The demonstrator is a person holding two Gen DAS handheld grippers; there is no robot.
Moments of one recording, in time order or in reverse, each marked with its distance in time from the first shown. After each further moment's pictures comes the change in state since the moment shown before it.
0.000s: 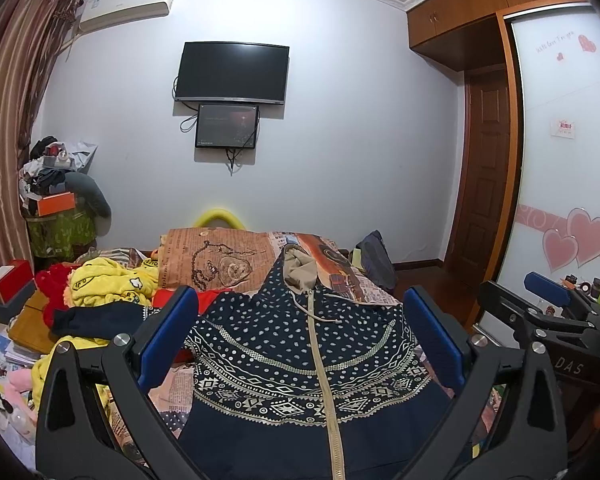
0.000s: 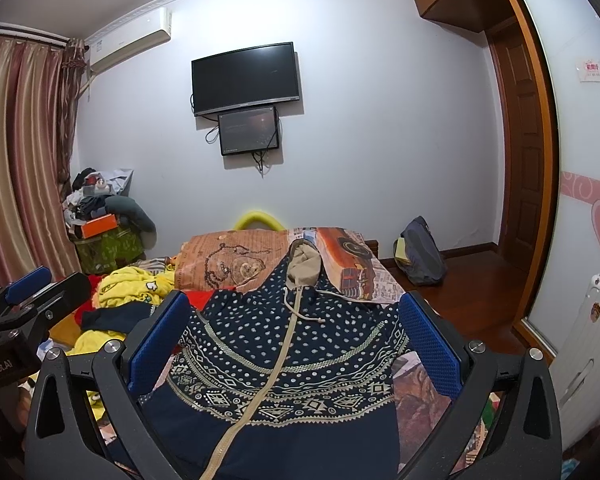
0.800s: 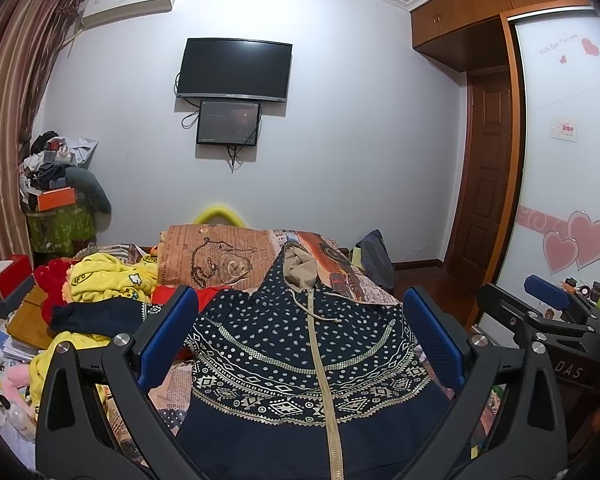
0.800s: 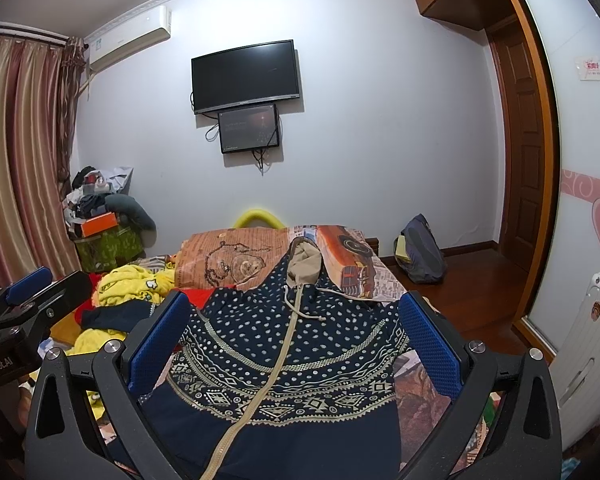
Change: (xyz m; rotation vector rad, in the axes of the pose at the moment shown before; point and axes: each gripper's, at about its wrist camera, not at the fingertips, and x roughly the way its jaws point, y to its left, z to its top) left arm 0.002 0.003 0.001 -0.015 0.006 -0.001; right arm 0.001 0.000 -0.001 0.003 0.007 -0.001
